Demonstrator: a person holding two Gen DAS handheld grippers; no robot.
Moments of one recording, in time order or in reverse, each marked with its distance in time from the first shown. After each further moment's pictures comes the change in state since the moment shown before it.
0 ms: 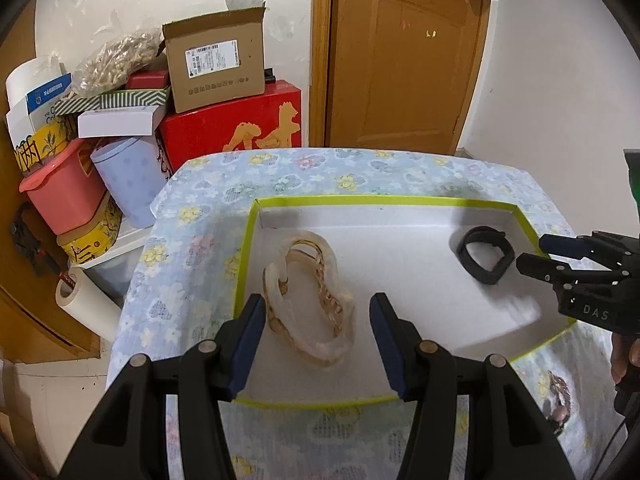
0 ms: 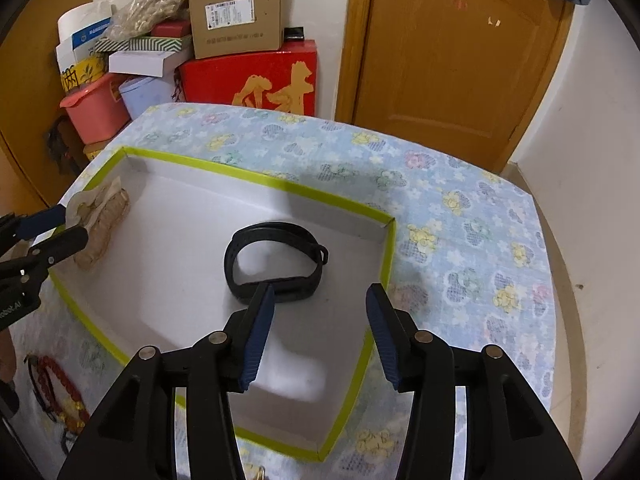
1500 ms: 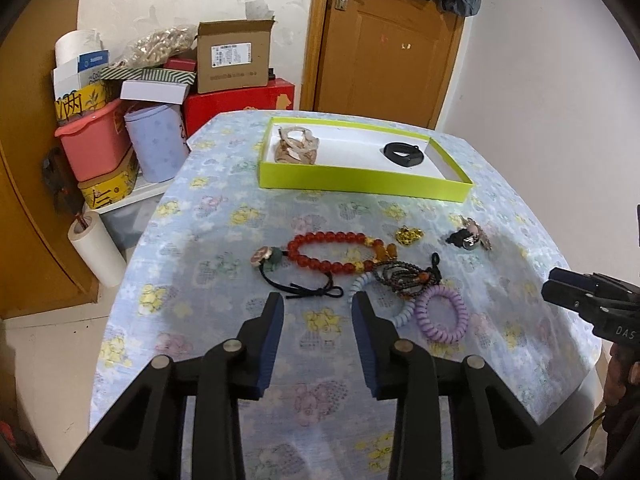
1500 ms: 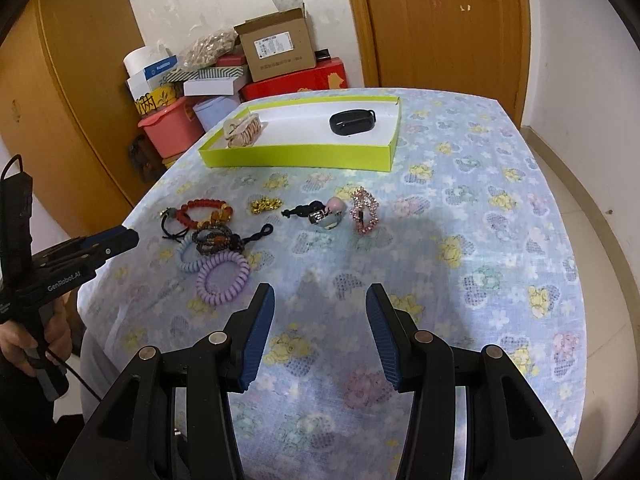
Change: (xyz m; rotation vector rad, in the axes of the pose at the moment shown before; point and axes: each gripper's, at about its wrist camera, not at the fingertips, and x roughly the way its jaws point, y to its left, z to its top) left arm -0.139 -0.002 -0.159 -0.042 -0.040 -0.075; right arm -0.145 0.032 -0.203 0.140 -0.113 0.212
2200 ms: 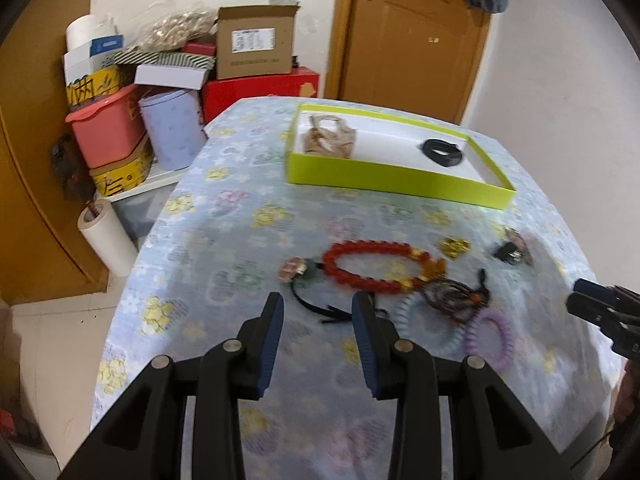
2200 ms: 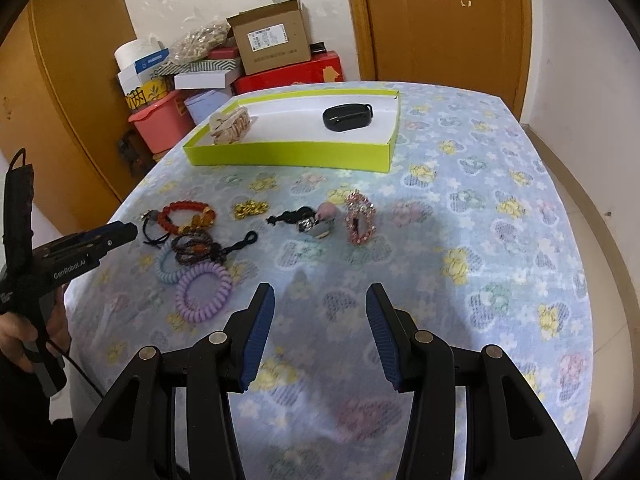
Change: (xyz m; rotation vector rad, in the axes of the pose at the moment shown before) left arm 0.036 0.023 0.012 -0.053 0.037 0.081; right arm 0.023 -0.004 0.013 -0.006 0.019 -0.031
